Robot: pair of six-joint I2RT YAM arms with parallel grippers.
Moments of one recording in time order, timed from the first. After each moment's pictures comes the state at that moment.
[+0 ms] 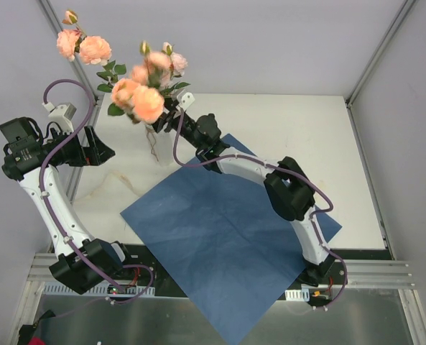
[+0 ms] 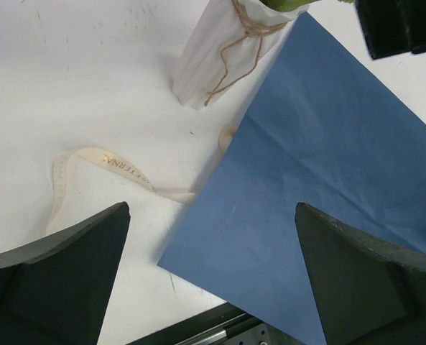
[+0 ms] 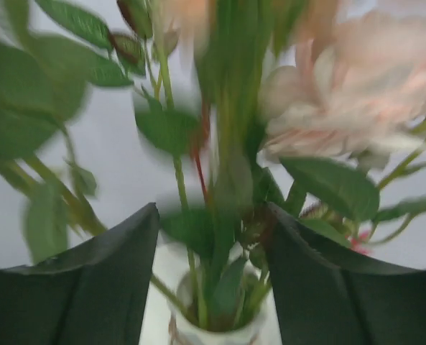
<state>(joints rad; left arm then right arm) 0.63 1.17 1.42 -1.13 0.91 0.32 0.89 2.19 1.75 0.90 -0.10 0.04</state>
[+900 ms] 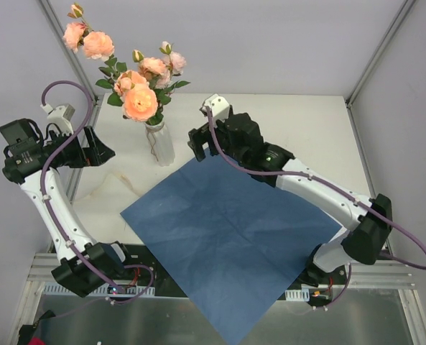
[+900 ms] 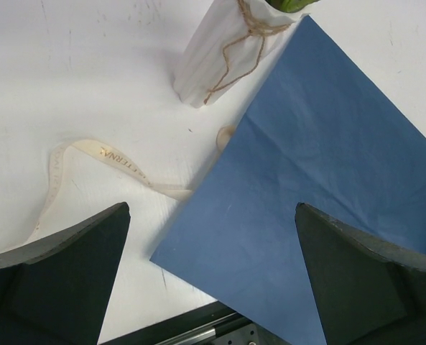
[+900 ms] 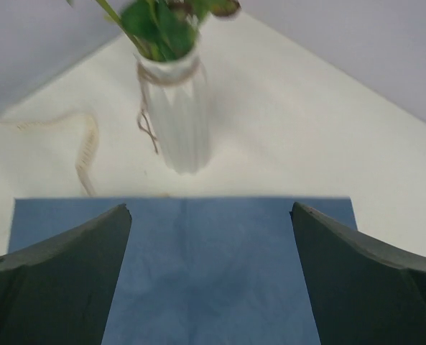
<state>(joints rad) 0.63 1.16 1.42 -1.13 0.88 0.27 0.93 1.53 1.43 -0.11 0.12 0.03</state>
